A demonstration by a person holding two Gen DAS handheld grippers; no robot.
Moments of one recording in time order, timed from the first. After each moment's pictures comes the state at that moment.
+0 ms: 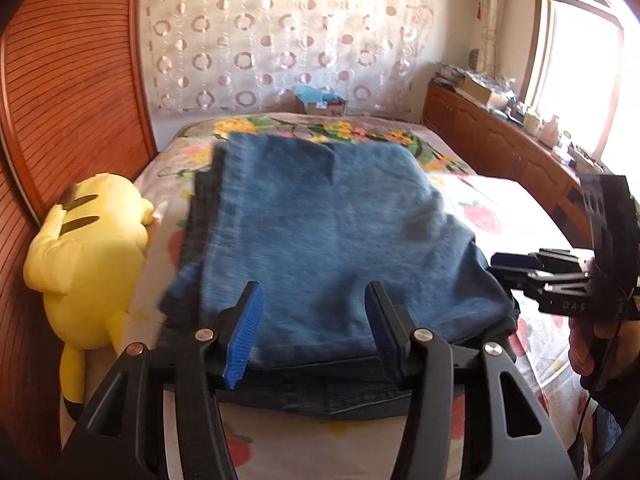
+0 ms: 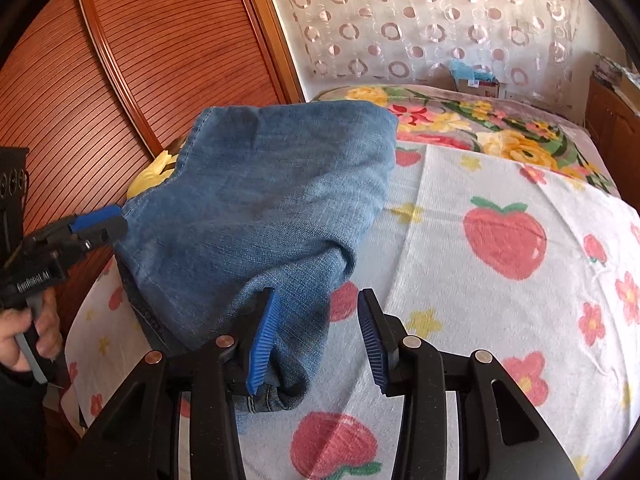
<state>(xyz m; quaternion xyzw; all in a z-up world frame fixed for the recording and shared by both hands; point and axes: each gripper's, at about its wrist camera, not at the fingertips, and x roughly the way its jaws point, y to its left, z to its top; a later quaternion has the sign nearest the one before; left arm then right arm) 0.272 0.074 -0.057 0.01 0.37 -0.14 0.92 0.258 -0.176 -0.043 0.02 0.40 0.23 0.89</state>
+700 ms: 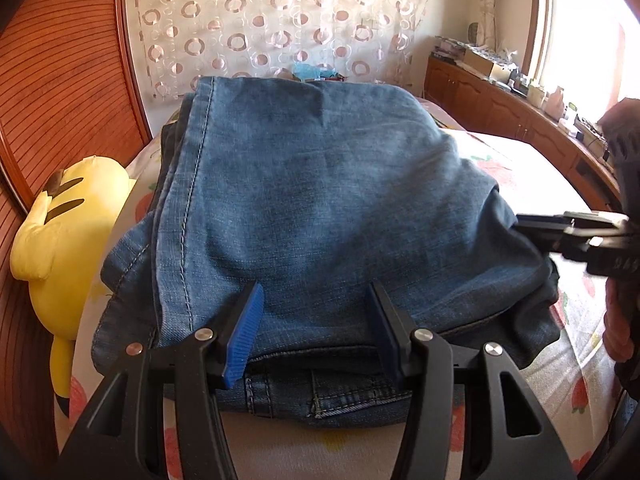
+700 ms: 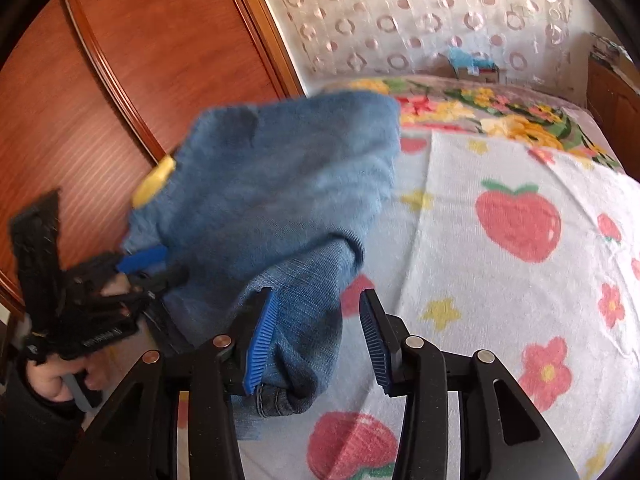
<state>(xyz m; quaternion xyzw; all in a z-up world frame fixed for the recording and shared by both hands) 0.278 0.056 -0.104 0.03 0.40 -0.13 0.91 0.266 -0.166 -0.058 0.05 0.41 0.23 0.88</state>
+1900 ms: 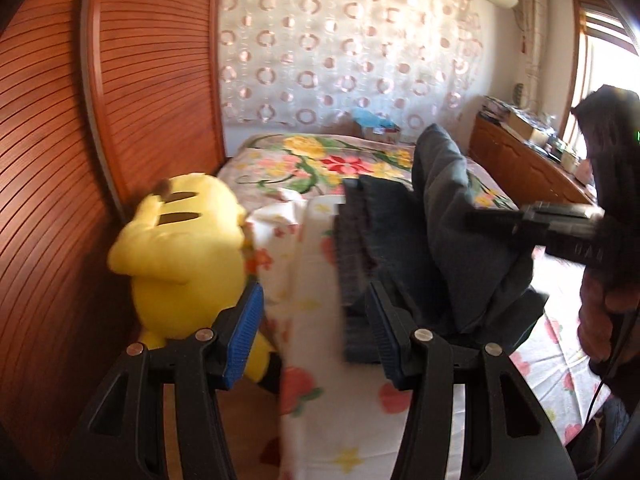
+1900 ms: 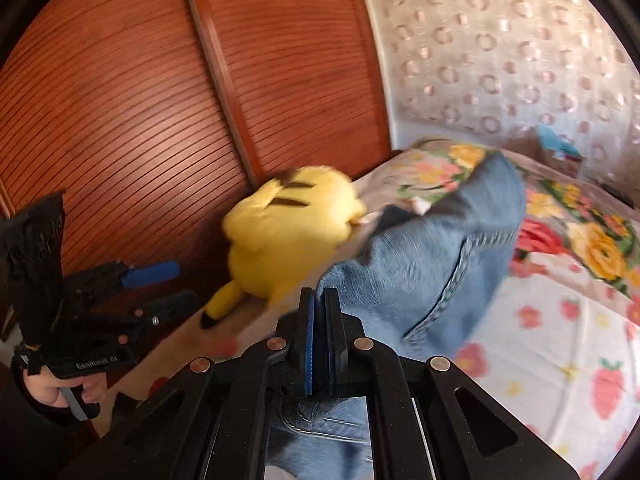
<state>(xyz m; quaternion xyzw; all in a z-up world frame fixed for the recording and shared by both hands) 0.231 0.227 -0.016 -0.02 0.34 -0.05 0.94 0.295 0.022 0.030 -0.03 0.34 0.36 0.87</state>
